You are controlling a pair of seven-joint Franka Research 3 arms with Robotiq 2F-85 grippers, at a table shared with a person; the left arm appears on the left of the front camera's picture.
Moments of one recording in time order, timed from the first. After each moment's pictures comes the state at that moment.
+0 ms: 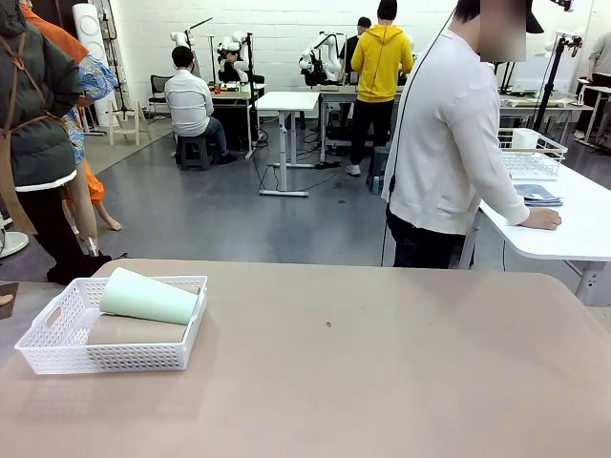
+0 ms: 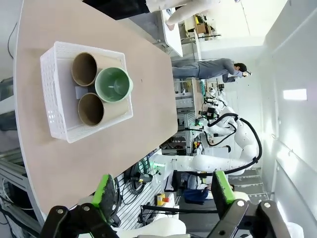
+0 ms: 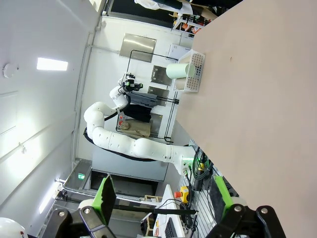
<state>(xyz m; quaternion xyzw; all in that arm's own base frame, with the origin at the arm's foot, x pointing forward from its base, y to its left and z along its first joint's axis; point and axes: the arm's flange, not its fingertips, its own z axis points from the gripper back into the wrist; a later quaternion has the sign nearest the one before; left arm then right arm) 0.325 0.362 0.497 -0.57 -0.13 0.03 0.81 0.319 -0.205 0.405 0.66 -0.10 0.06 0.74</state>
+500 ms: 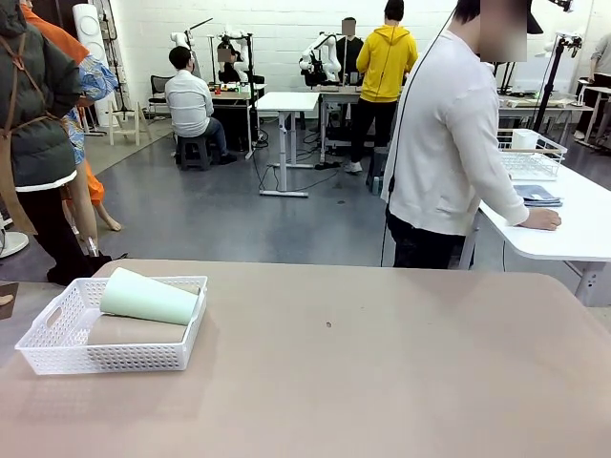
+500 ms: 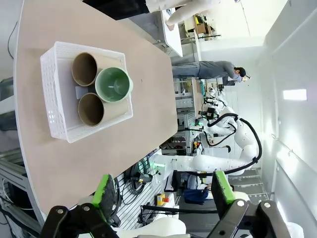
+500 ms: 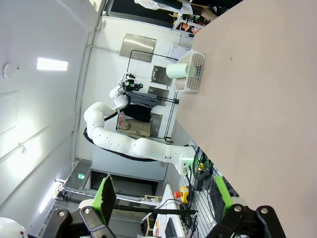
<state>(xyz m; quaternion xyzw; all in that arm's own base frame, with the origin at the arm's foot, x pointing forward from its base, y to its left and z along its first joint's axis) 0.325 0.362 0.497 -0.57 -0.13 0.03 0.81 0.319 -0.205 0.405 0.66 -0.10 0.06 0.74</state>
